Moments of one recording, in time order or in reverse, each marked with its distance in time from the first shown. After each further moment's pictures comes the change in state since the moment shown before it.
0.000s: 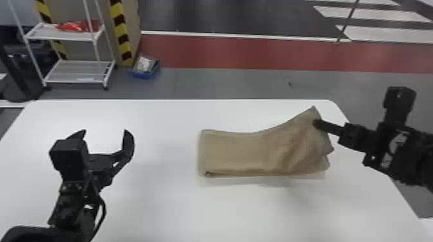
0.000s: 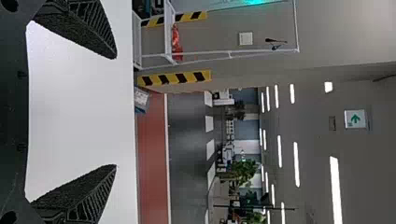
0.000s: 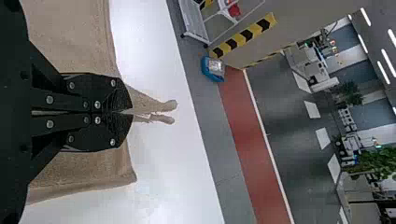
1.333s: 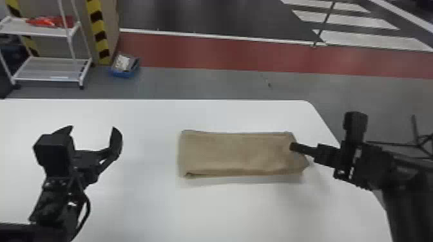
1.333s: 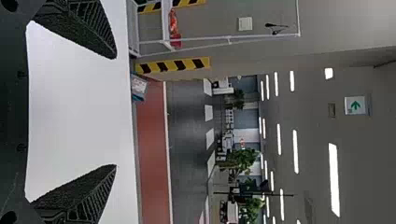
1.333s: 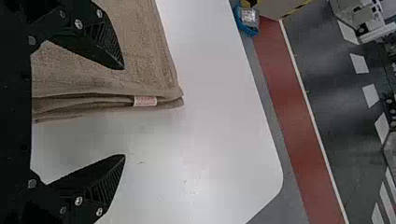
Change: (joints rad) left arm -0.058 0.007 -0.045 0.057 0.001 -0.003 -0.018; right arm -0.088 -0.014 0.041 0.346 0.210 -0.069 0.035
